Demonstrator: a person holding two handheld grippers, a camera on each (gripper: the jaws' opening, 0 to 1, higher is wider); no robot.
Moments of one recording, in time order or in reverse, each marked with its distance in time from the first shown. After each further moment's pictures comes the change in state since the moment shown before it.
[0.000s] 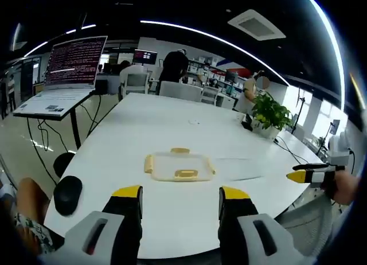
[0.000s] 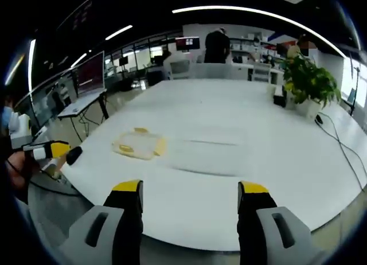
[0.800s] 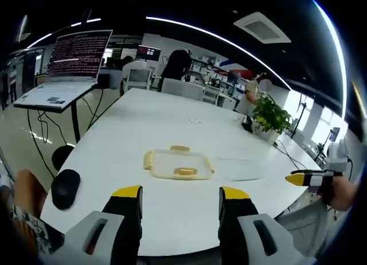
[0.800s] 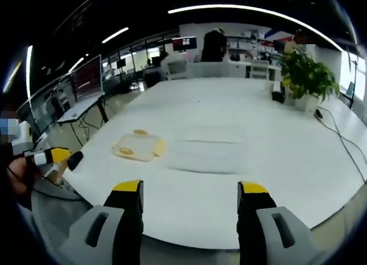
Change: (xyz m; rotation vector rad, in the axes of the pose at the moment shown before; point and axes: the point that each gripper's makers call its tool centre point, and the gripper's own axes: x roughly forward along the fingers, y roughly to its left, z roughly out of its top) left arm 0.000 0.001 -0.003 -0.046 0.023 -0.006; right arm -0.001 -0.004 0.000 0.080 0.002 0.003
